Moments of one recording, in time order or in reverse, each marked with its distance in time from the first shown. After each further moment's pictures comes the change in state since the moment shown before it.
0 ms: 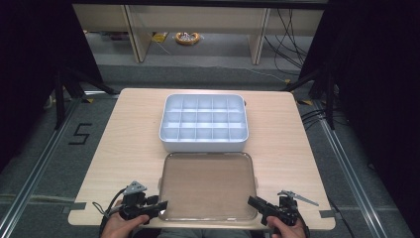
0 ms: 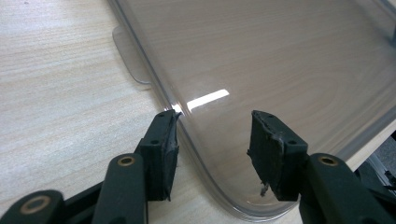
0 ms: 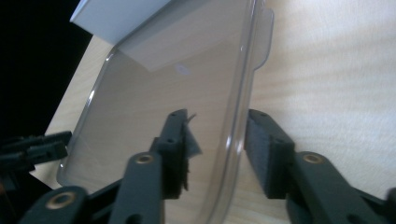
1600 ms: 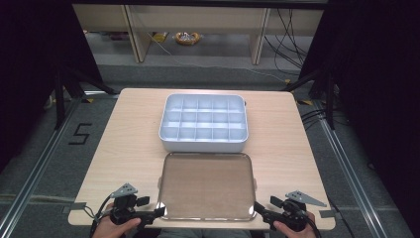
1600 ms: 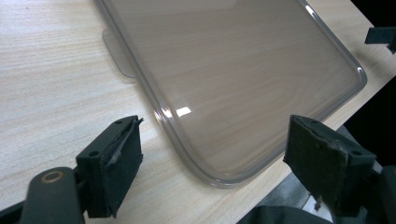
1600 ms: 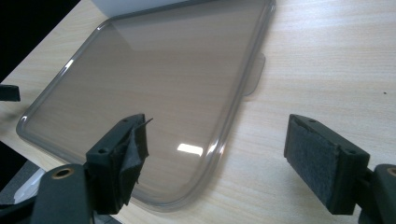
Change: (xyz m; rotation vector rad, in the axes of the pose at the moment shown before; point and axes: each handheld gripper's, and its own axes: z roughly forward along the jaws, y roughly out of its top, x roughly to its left) left arm 0.002 -0.004 -0.022 -0.040 -0.103 -0.026; right arm 0.007 0.006 -0.026 -0.004 -0.097 -0.277
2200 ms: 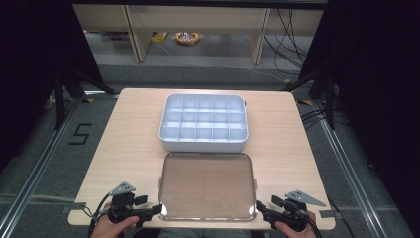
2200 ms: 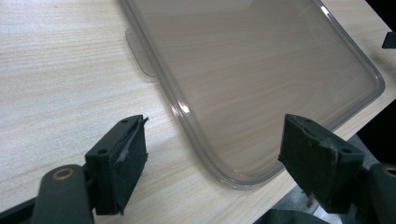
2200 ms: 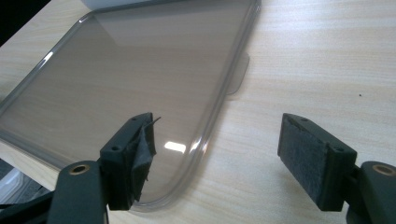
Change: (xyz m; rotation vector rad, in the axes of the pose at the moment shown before) left arm 0.006 0.002 -0.003 -0.002 0.047 -0.035; right arm 0.001 0.000 0.001 0.020 -0.055 0.020
